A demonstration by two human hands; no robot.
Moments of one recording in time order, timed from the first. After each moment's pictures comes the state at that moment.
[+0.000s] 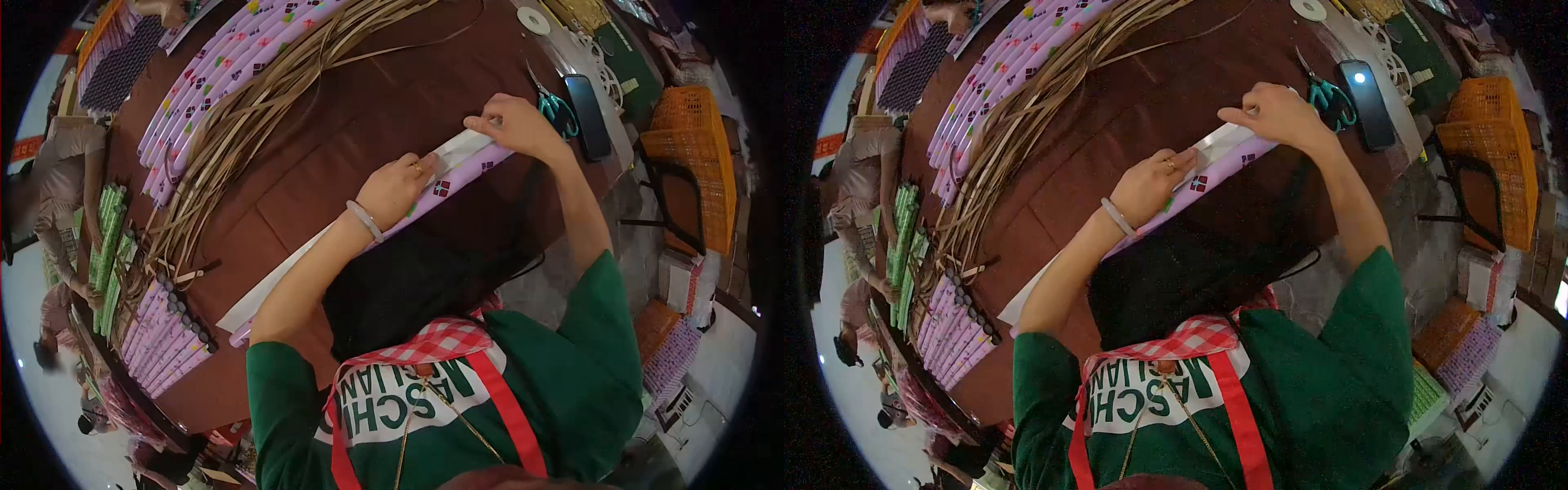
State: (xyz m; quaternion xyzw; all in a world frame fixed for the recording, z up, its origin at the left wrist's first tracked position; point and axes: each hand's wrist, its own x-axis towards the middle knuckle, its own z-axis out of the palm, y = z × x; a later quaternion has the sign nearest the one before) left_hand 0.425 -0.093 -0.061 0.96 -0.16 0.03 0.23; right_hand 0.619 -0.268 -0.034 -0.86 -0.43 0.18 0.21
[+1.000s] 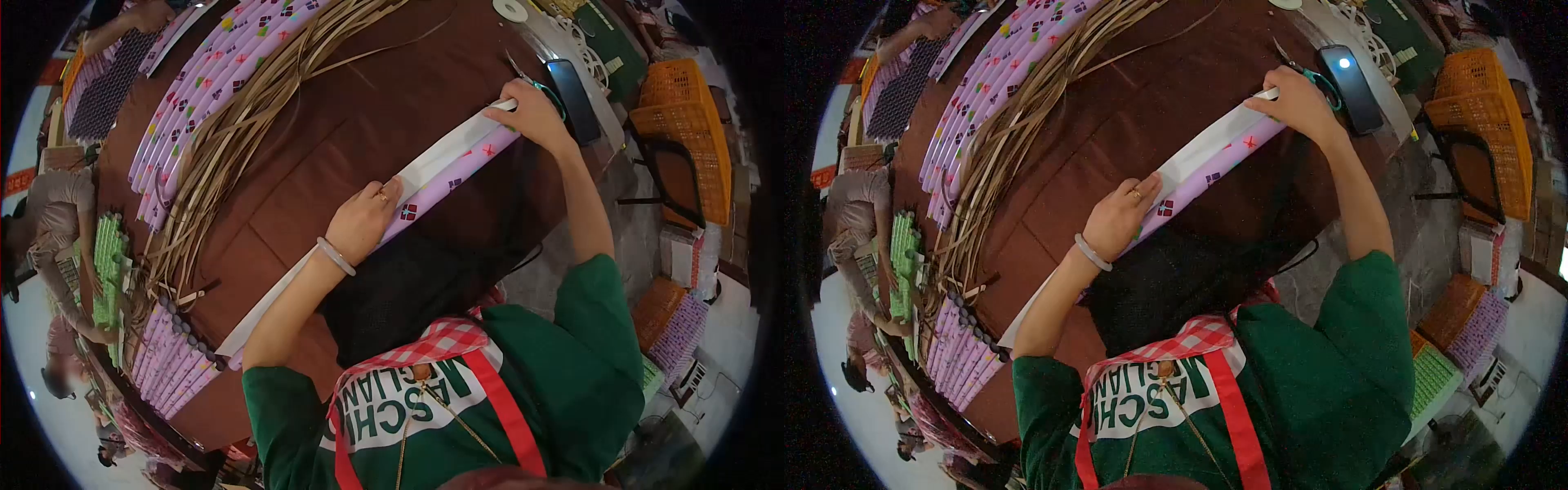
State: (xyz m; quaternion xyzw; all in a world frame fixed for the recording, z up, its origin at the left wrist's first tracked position) left_hand 0.386 -0.083 -0.052 0.97 -0.17 0.04 0.15; right_hand 0.639 -0.309 -0.040 -0.91 -0.34 0.13 0.21
